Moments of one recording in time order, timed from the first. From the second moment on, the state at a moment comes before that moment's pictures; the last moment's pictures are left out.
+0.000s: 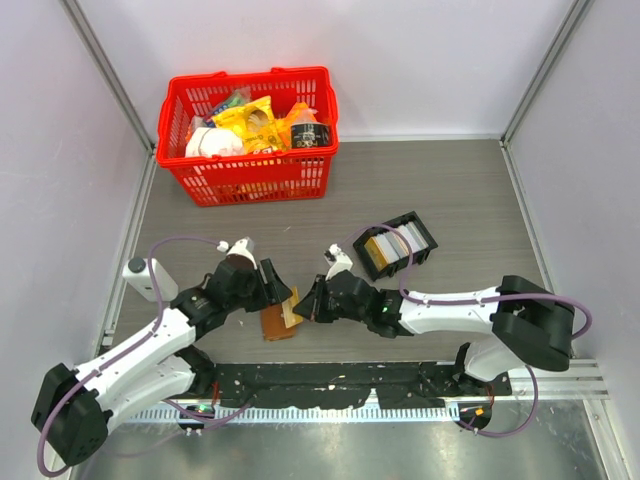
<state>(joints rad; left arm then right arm) -0.67 0.86 0.48 -0.34 -0.01 -0.87 1.16 1.44 0.66 0.27 0.09 1.07</state>
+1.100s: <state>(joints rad) -0.67 0.84 0.43 -0.67 -0.20 -0.95 1.16 1.46 0.85 0.07 0.15 0.94</state>
